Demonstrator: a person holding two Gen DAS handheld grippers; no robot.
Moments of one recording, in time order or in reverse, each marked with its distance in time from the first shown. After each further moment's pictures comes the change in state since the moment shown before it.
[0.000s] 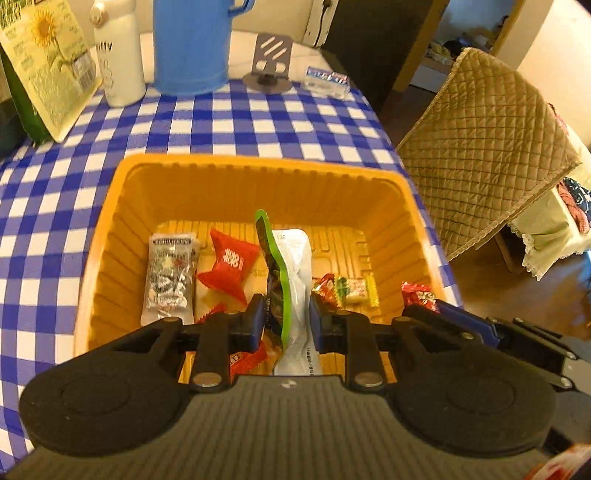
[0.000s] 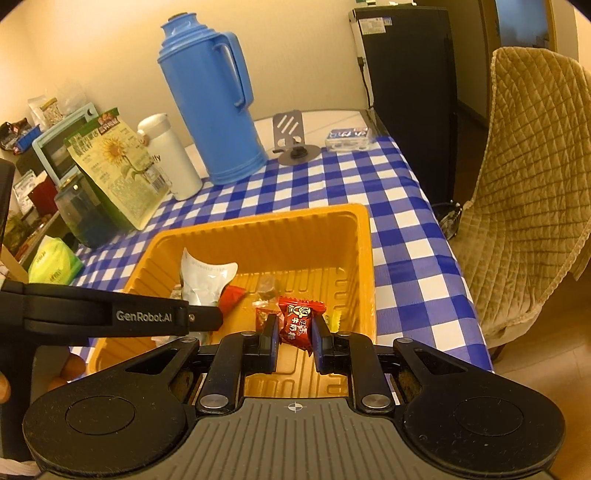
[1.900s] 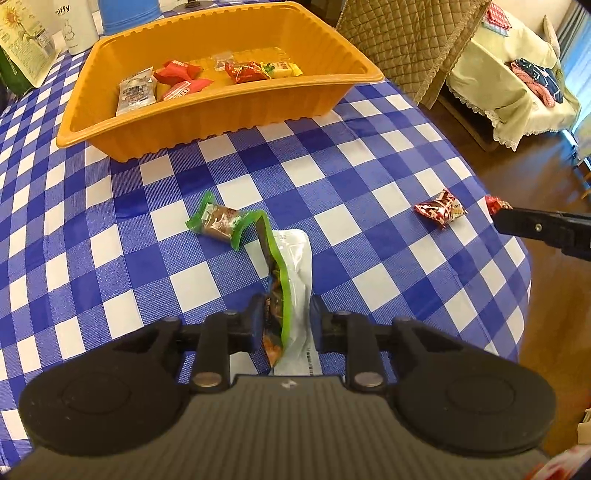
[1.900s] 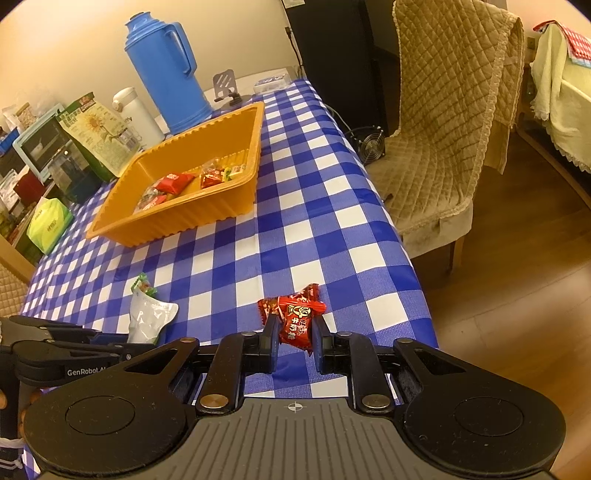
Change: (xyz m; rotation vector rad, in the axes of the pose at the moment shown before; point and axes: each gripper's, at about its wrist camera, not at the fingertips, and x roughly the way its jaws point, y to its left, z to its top) left arm -0.057 -0.012 -0.194 0.303 0.129 -0.035; right arm -0.143 -0.041 -0.159 0.143 0.059 -0.085
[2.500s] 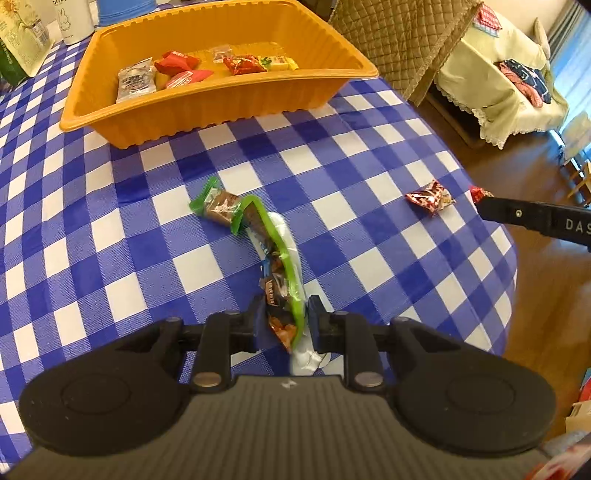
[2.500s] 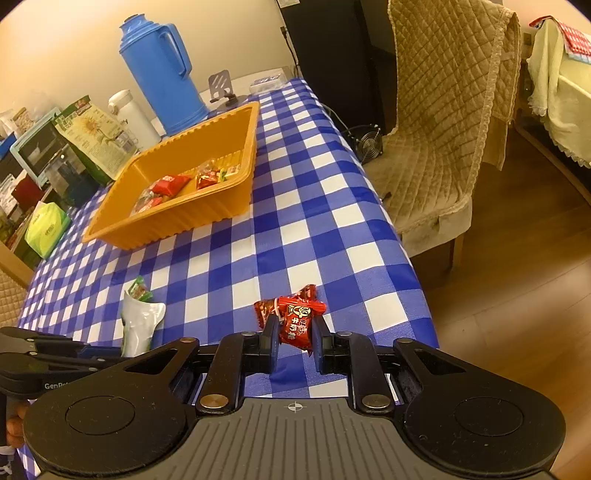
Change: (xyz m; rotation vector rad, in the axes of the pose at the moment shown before) left arm -0.008 0.010 -0.009 -0.015 0.015 -0.050; right arm 0.004 -0.002 -0.001 0.017 0.000 -0.005
